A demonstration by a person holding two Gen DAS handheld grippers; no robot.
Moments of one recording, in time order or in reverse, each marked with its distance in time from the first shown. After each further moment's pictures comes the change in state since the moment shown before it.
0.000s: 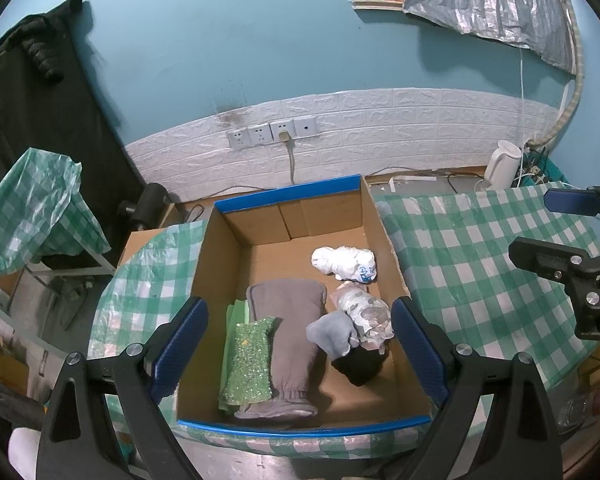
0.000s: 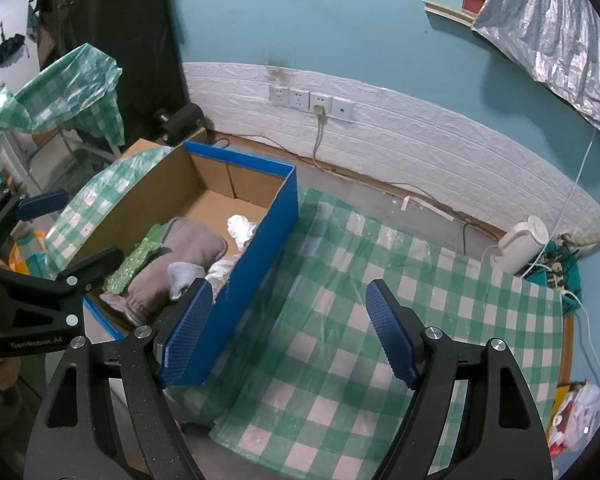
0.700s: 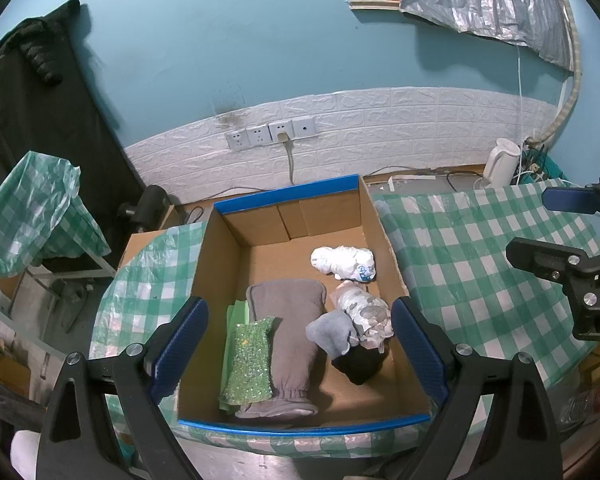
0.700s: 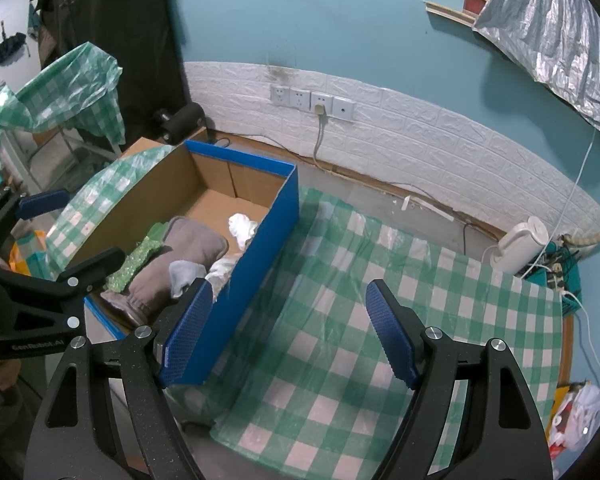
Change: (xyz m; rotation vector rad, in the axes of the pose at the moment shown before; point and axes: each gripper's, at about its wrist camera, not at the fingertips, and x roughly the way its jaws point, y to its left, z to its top) left arm 0.000 -0.002 0.000 0.000 0.000 0.002; right arm 0.001 0.002 -0.002 -0.002 0.004 -0.001
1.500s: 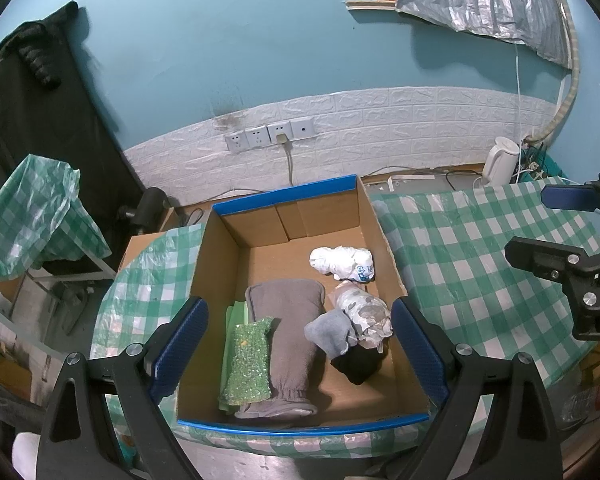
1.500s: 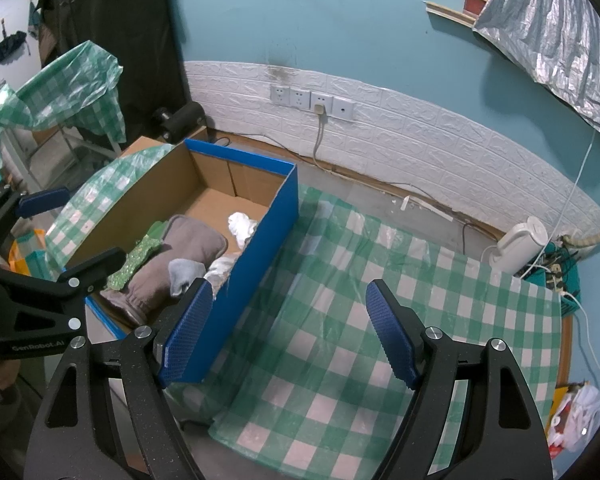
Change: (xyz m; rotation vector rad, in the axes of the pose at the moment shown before) left arm 0.000 -0.002 0.000 0.001 -0.001 0.002; right arm 0.000 0.000 0.000 0.001 -0.001 0.000
